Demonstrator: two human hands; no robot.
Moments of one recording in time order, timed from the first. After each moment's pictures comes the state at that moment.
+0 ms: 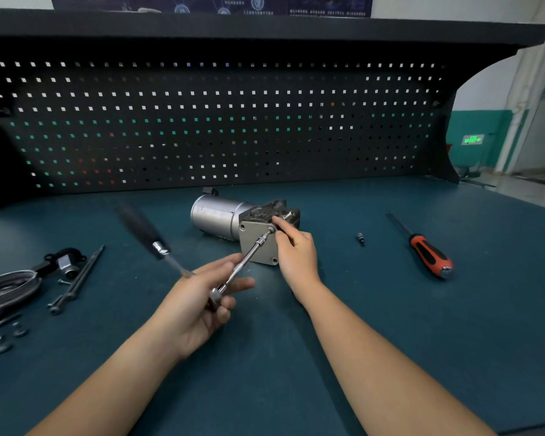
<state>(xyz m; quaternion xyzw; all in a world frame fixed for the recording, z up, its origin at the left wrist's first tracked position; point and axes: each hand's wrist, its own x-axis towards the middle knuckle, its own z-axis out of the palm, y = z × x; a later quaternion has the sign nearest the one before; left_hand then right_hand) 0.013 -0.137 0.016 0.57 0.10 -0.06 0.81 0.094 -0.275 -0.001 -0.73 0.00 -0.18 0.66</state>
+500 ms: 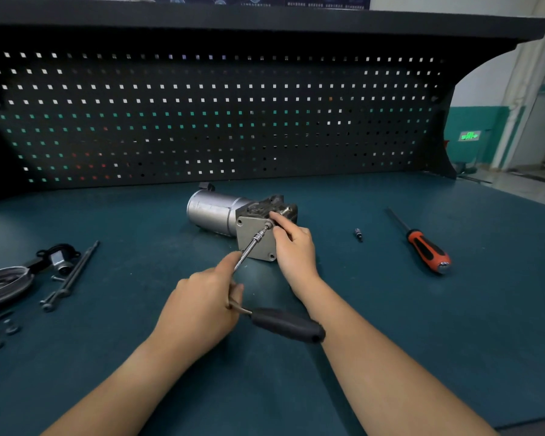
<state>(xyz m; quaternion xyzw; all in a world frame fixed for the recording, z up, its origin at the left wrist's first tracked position) 0.009 -0.137 0.002 0.96 -0.08 0.21 0.19 0.094 -0.275 0.000 -0.74 0.00 -0.17 0.65</state>
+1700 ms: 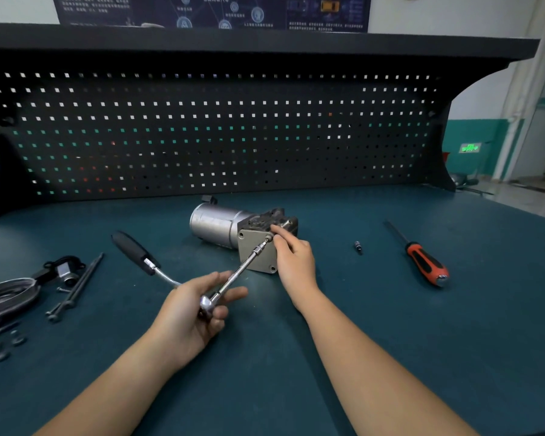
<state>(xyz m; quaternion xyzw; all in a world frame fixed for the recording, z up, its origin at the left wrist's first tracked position) 0.015 -0.138 0.015 0.53 0.14 -0.06 0.84 0.095 -0.275 -0.001 -0.73 0.01 -0.16 0.67</state>
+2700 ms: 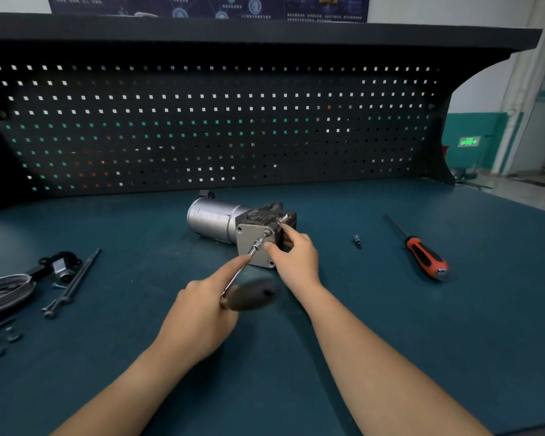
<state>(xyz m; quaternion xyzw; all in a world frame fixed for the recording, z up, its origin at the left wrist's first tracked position) 0.004 -0.137 0.005 0.93 -0.10 0.16 0.32 0.099 -0.283 -0.007 -0.79 -0.01 -0.20 0.58</state>
